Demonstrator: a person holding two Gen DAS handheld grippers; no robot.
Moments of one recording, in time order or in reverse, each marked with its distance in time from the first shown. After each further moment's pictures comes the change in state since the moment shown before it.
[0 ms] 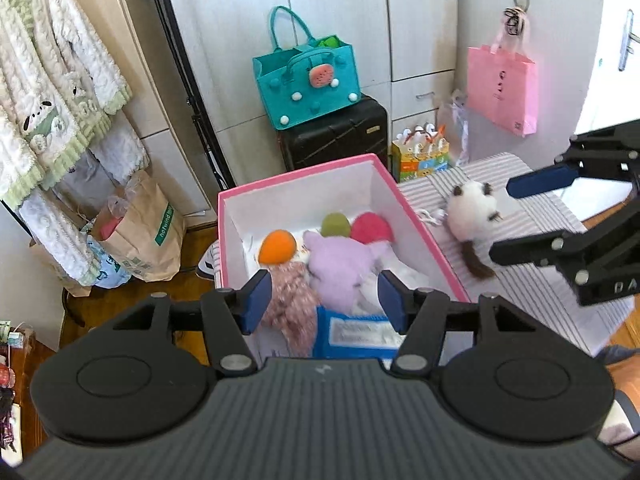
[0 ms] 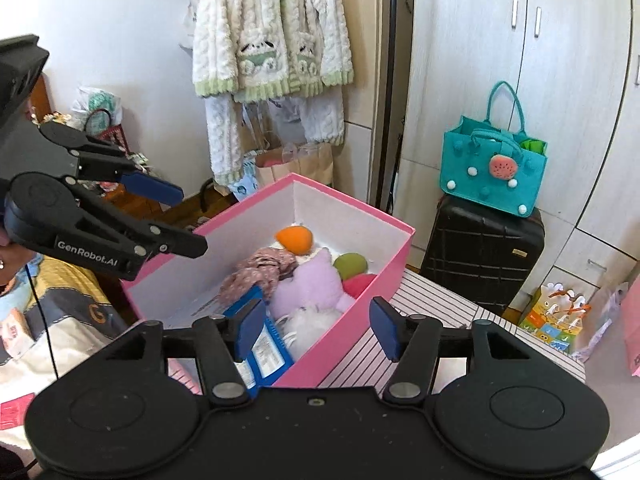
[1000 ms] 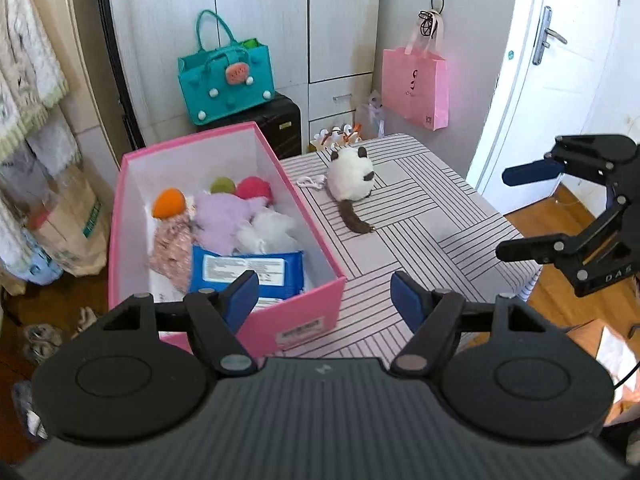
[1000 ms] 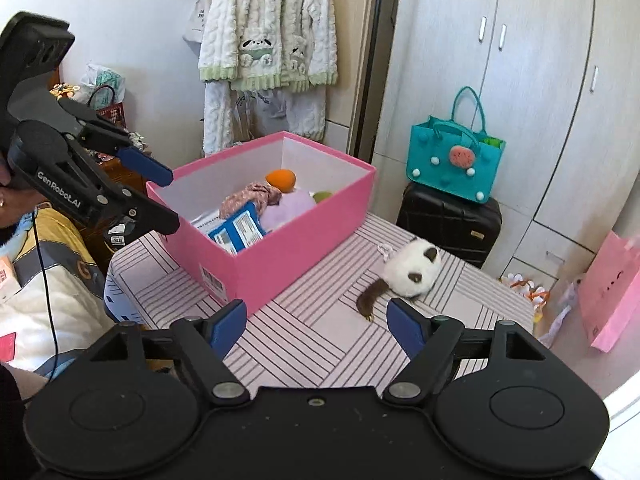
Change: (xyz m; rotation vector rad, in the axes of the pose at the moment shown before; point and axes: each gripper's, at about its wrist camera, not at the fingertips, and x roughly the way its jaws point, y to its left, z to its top) left arm -0.034 -0.069 -0.074 0.003 -0.050 -0.211; right arm -0.083 0.007 -0.120 -0.056 -0.036 -0.098
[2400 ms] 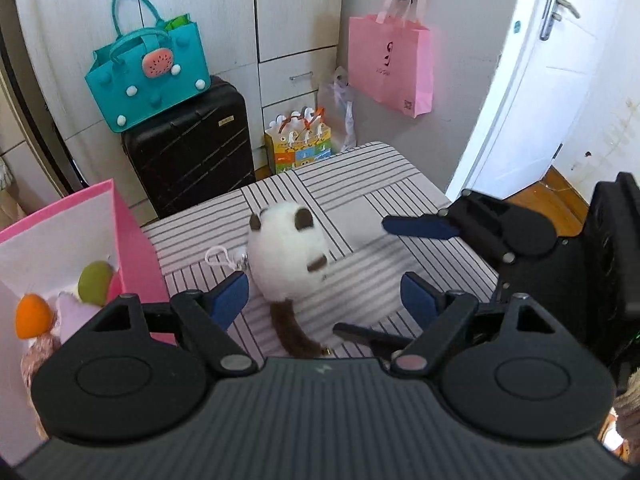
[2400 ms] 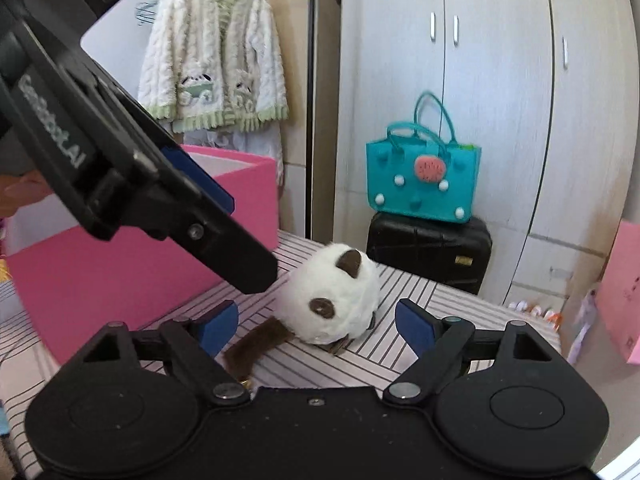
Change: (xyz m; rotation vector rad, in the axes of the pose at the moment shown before) left arm 0.193 -0.050 0.112 0.055 0.103 -0.085; right arm 0.162 -0.117 -0.037 0.088 -0.207 -0.018
